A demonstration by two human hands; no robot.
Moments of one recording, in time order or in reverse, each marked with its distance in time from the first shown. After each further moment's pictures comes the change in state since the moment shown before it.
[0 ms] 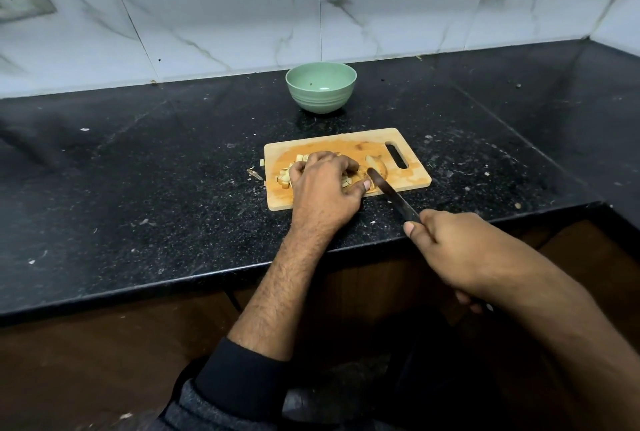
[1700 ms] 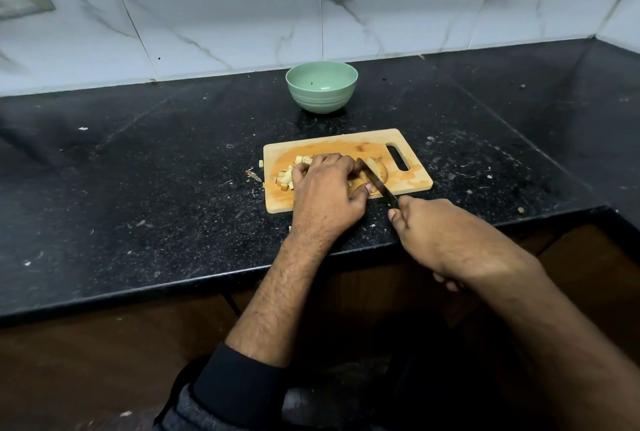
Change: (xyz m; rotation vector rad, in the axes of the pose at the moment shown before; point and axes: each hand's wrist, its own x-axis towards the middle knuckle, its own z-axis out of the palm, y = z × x) left_hand -0.001 0.001 0.003 0.119 0.000 0.090; right_hand 0.040 -0.014 0.006 -0.134 0.071 -0.009
